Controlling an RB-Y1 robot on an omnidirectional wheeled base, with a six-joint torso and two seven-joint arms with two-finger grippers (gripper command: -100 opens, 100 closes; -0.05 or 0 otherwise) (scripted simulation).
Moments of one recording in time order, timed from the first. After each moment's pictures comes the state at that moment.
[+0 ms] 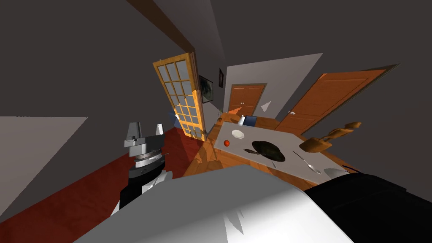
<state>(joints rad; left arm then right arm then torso) 0.53 0.03 -0.02 -2.37 0.03 -0.61 0.05 0.27 -0.74 0.58 -1.02 0.58 -0.31 0.11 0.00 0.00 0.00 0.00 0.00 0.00</state>
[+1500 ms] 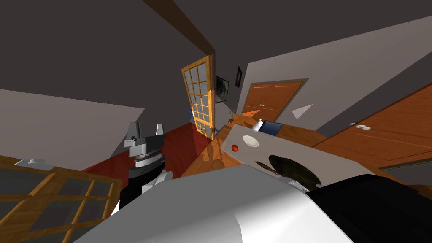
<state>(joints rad) 0.53 0.03 -0.02 -2.37 0.03 -0.61 0.05 0.18 -0.90 0.86 -0.71 0.71 -0.17 0.12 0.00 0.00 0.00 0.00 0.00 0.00</state>
